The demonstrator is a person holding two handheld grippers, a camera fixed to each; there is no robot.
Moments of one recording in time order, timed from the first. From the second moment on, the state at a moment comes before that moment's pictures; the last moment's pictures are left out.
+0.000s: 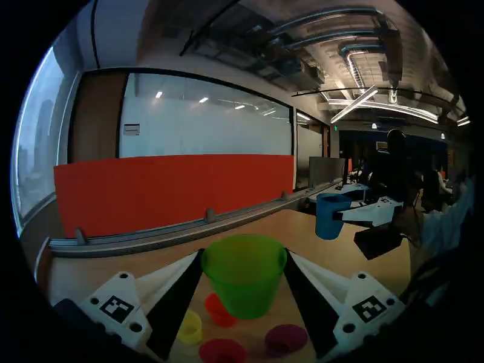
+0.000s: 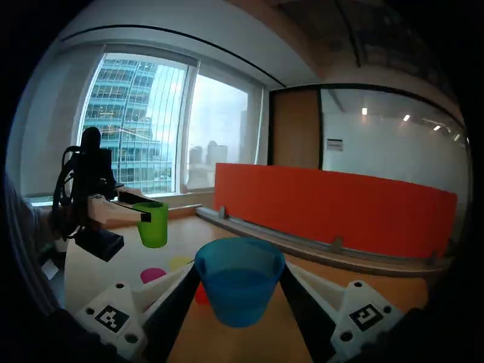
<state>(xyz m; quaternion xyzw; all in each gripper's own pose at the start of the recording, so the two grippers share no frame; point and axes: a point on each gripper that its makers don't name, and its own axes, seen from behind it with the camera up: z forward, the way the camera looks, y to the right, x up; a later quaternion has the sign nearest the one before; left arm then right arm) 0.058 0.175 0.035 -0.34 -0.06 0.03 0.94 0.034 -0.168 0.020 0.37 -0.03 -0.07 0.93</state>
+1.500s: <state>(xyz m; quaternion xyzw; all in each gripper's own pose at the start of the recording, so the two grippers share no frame) 0.055 0.205 0.019 -0.36 -0.04 0.04 0.93 0.109 -0.198 0.027 0.40 0.01 -0.10 0.91</state>
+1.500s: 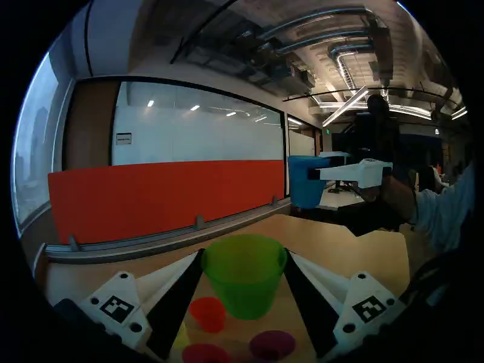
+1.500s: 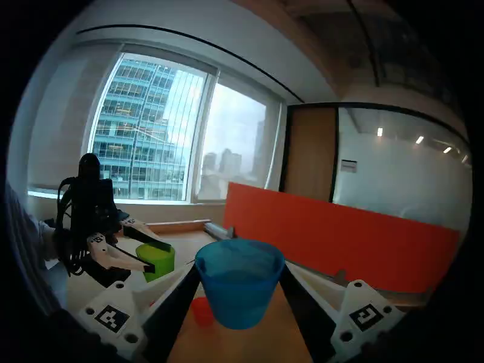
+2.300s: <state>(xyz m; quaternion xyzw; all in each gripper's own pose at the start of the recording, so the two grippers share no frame) 0.054 0.219 0.009 -0.37 -0.03 0.04 0.93 0.142 -0.238 0.020 0.42 0.06 -0.21 0.88</state>
